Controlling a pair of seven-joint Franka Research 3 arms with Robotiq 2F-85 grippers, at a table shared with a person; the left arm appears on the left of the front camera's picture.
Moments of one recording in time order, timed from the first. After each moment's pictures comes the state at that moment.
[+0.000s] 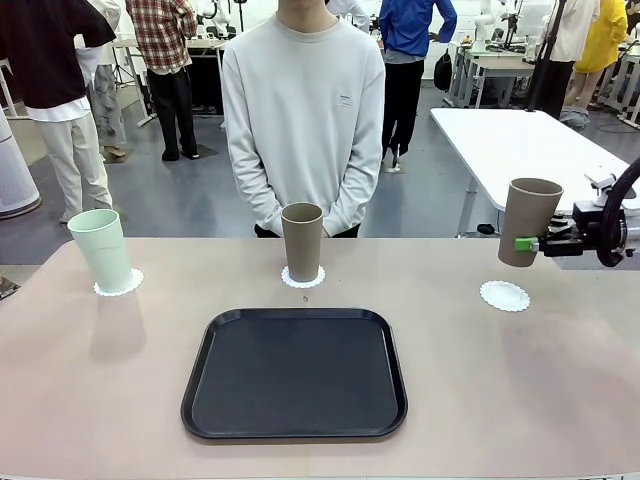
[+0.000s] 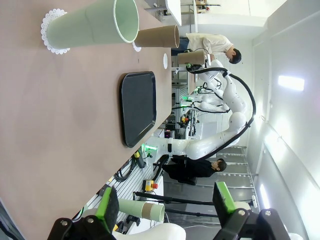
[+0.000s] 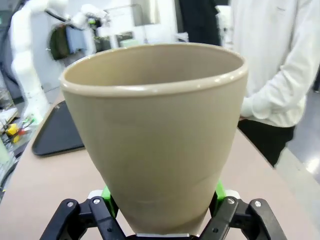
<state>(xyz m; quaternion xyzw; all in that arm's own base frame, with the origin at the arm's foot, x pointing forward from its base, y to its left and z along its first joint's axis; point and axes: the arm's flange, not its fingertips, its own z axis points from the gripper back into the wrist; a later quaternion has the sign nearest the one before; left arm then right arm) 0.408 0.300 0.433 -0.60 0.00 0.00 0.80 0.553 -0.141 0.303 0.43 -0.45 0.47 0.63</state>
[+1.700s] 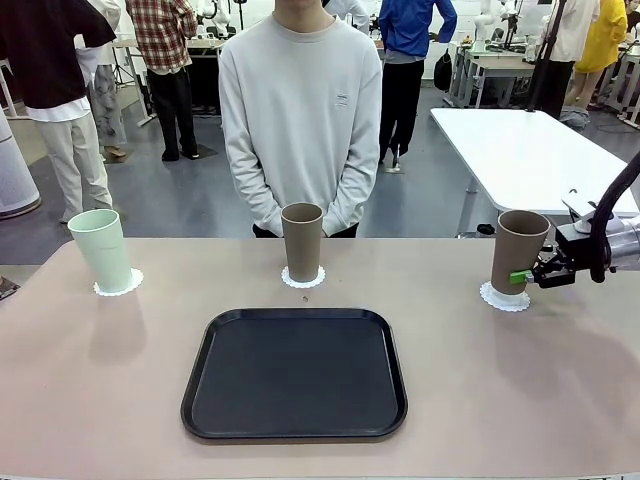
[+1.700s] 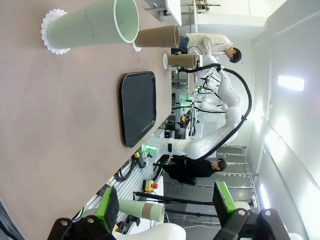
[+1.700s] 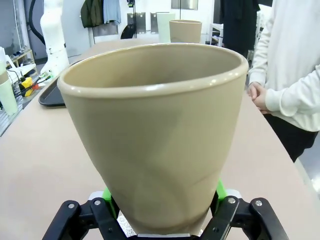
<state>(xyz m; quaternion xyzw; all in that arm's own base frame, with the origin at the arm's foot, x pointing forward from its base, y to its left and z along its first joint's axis) 0.408 0.300 0.433 -0.60 0.00 0.00 0.80 0.566 -0.139 0.256 0.42 -0.43 0.56 0.57</state>
